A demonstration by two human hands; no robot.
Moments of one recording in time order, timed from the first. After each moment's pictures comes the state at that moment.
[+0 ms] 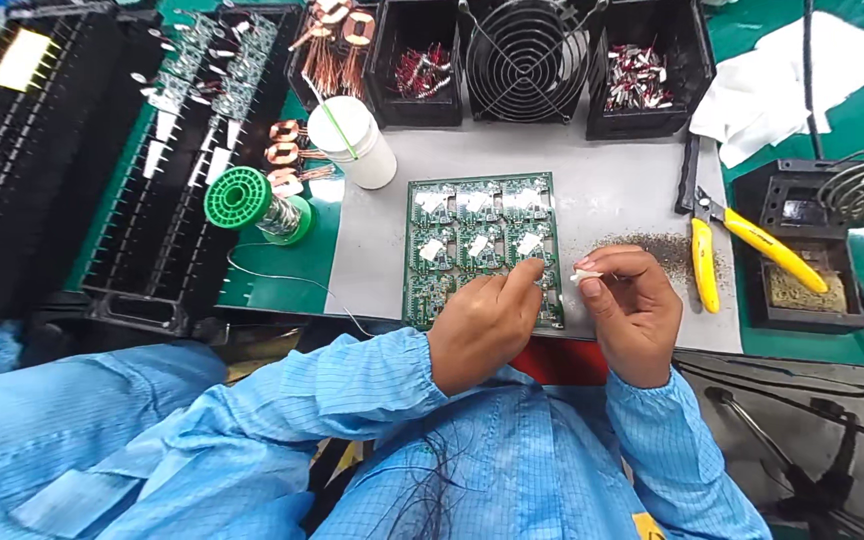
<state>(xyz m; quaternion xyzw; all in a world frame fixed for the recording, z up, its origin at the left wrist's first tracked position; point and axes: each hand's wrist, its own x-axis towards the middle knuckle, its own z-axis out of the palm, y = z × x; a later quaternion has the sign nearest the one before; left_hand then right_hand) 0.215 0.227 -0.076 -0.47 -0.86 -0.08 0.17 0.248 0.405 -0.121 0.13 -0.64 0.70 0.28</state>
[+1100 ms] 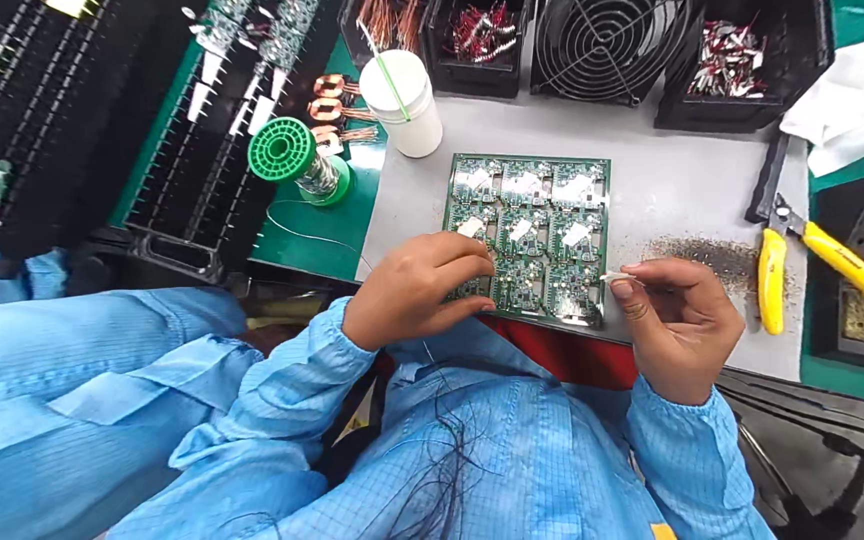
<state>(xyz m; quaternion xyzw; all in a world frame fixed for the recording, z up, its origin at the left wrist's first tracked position) 0.183 0.130 -0.067 -0.48 -0.84 -0.23 0.07 0.249 0.404 -0.123 0.13 -0.70 0.64 0.28</state>
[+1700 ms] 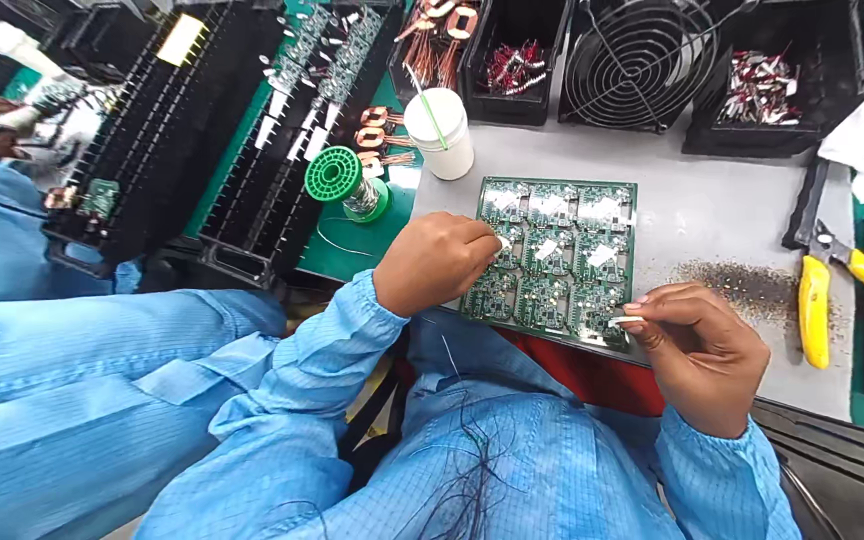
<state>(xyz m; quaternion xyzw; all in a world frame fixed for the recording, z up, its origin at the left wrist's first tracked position) 0.149 0.128 -0.051 -0.49 -0.86 -0.08 0.12 0.248 0.407 -0.126 0.17 -0.71 0.63 0.25</state>
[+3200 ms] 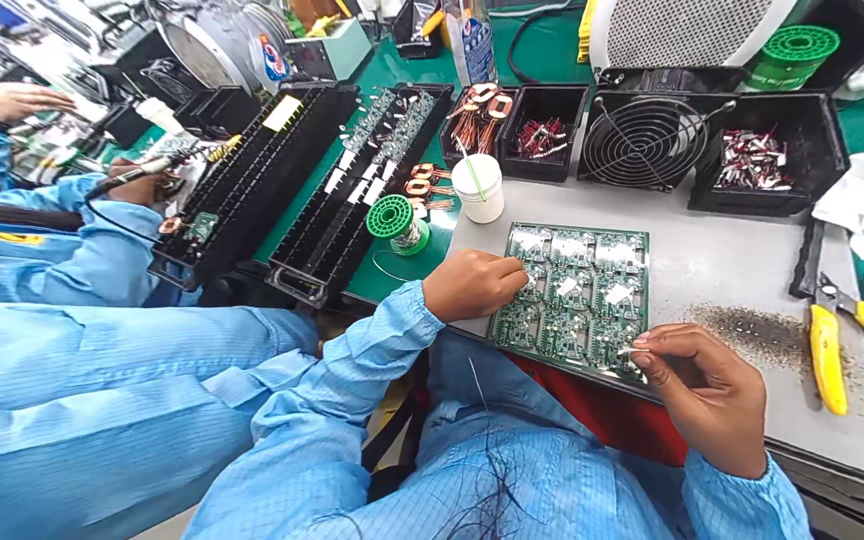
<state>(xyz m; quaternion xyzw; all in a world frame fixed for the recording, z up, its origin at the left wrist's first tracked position) 0.130 0.123 -0.058 -0.56 -0.81 -0.06 0.15 0.247 0.408 -0.129 0.19 -0.73 0.62 0.23</state>
